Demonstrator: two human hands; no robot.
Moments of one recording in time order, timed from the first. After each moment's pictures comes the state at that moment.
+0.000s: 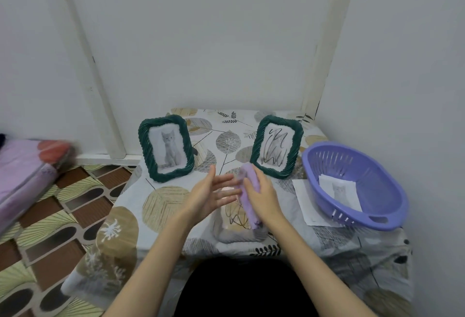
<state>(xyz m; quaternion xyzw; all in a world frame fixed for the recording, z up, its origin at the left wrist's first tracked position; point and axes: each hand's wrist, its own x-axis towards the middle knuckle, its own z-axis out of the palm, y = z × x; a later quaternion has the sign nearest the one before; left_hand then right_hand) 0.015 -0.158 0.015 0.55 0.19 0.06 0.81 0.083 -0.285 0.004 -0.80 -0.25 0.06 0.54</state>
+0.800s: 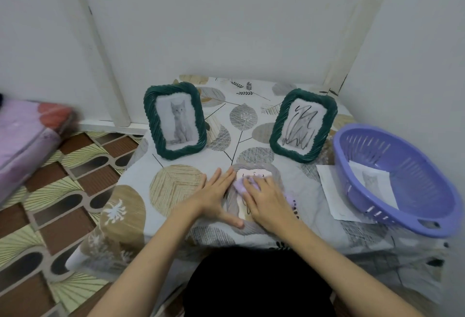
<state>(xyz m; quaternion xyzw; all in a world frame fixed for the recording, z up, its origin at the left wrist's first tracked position) 0.018 -0.103 -0.064 0.96 0.05 -0.11 0.25 0.097 -0.263 -0.069 -0.87 -0.46 -0.09 0.14</state>
